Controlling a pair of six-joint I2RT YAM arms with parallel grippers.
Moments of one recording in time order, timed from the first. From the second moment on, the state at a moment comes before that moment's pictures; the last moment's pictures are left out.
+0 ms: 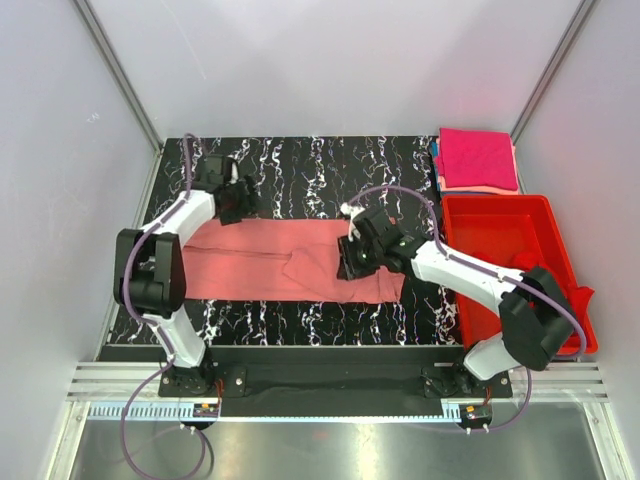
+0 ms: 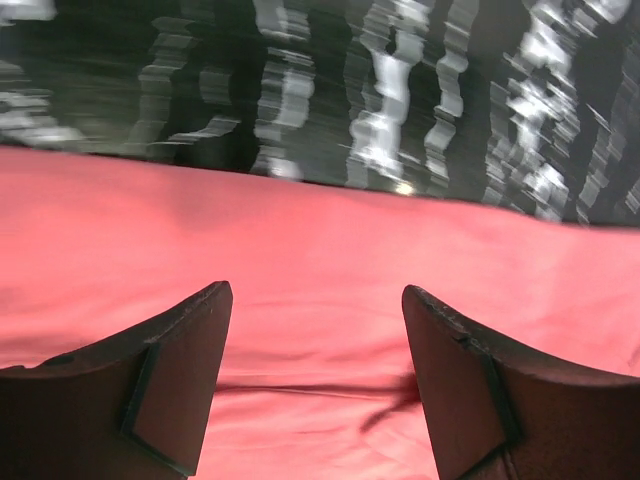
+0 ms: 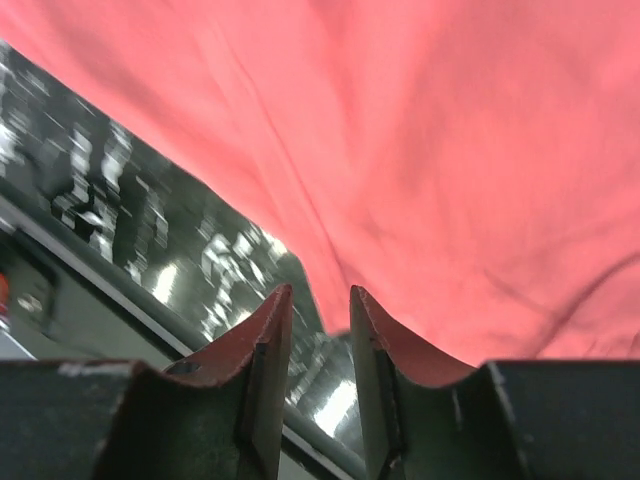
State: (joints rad) left arm -0.14 1.77 1.27 -0.44 0.12 -0.44; right arm 0.74 1.49 0.96 -0.38 -0.17 0.41
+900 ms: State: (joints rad) left arm 0.20 1.86 1.30 -0.66 -0.21 -0.55; right arm 0.55 1.82 1.10 -0.33 0.09 0.58
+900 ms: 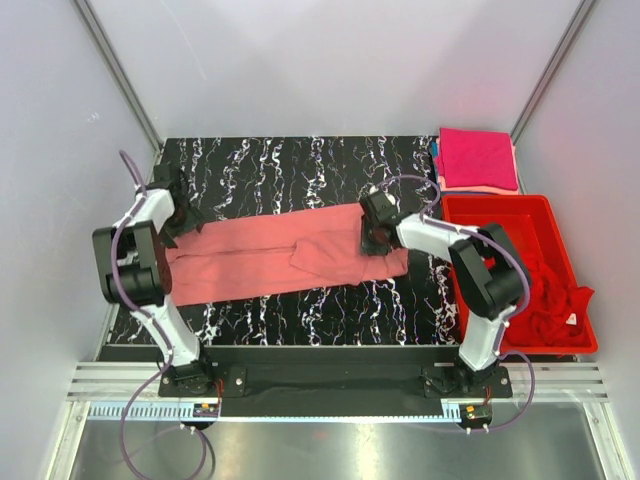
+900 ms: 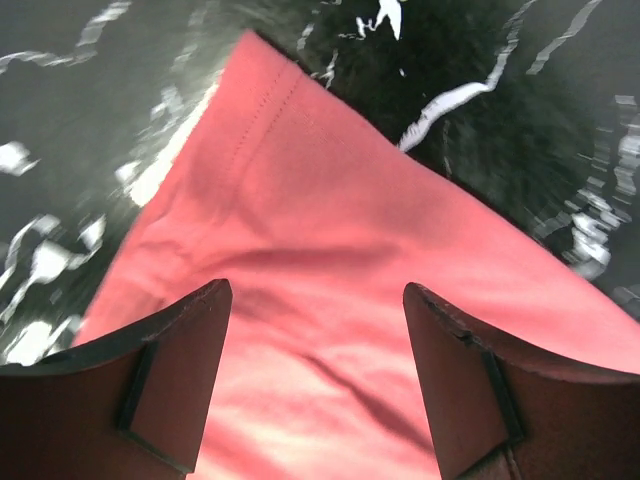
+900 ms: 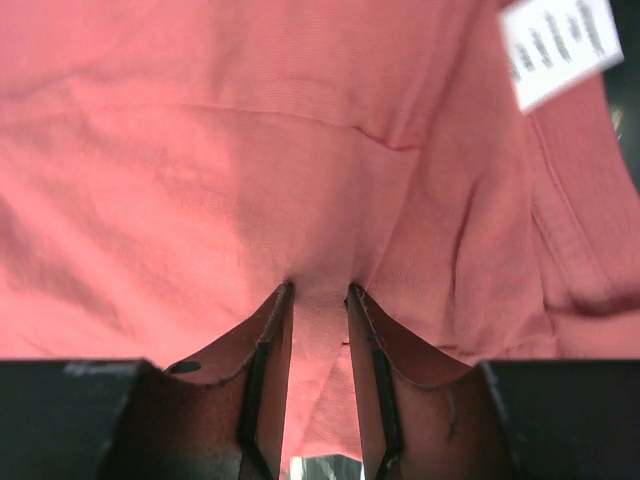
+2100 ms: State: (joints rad) left arm -0.23 1.46 0.78 -0.48 0.02 -0.60; right arm 0.20 2.06 1.65 -0.49 0.14 0.73
